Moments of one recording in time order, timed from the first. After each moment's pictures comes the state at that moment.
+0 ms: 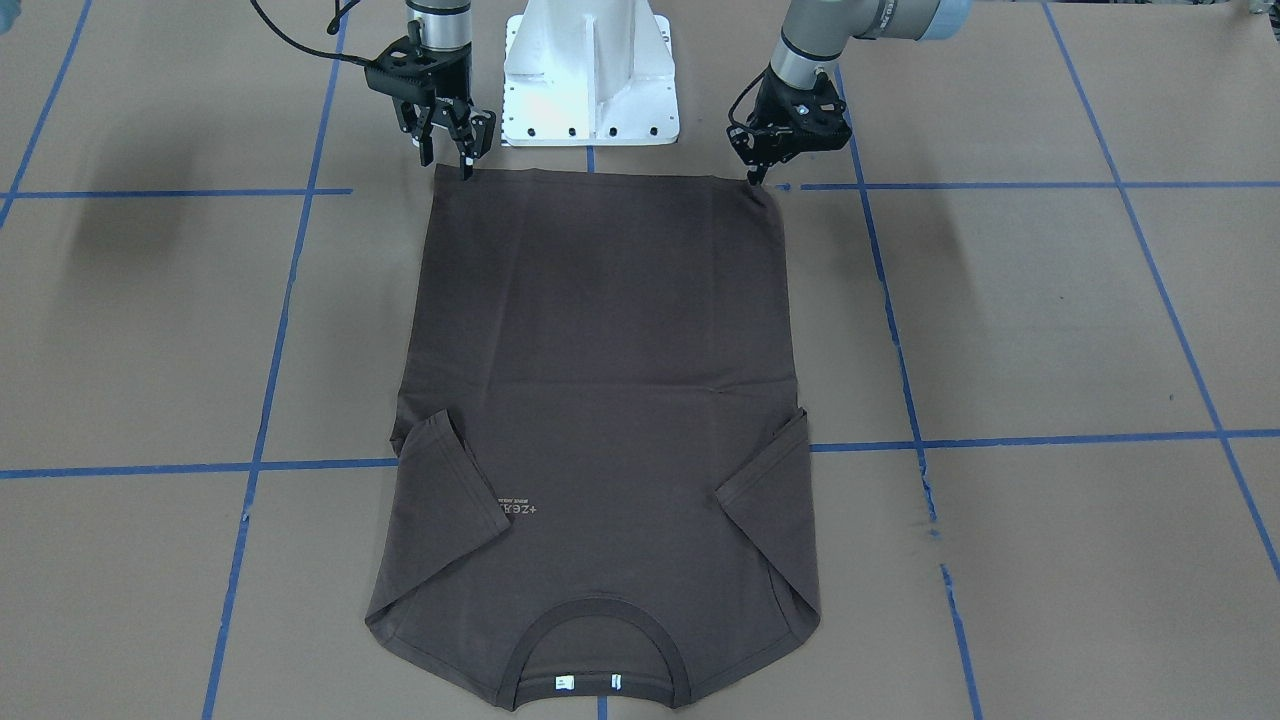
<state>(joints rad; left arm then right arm) -0.16 -1.65 -2.07 -1.92 -1.60 -1.65 -0.05 -1.33 2.10 -1.73 1.22 2.10</state>
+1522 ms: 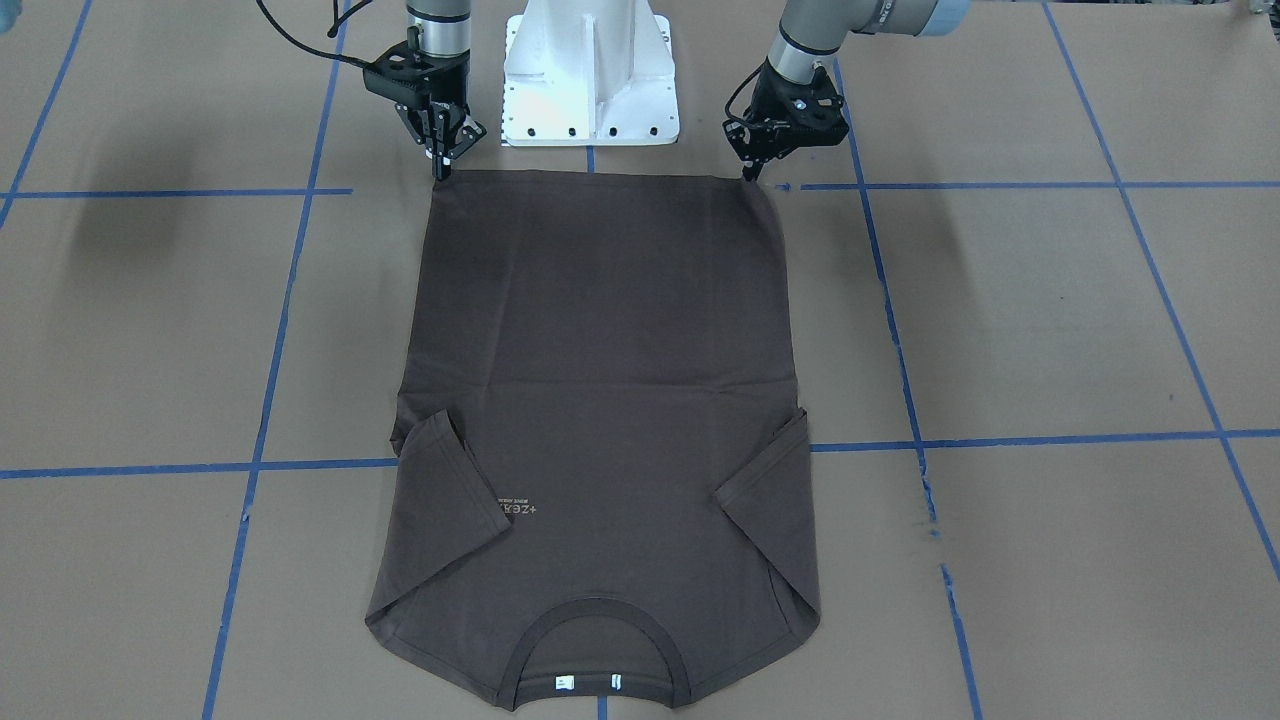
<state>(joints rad) -0.16 -1.66 -2.11 -1.90 -1.61 -1.65 -0.06 -1.34 2.11 -1.74 1.21 2.17</state>
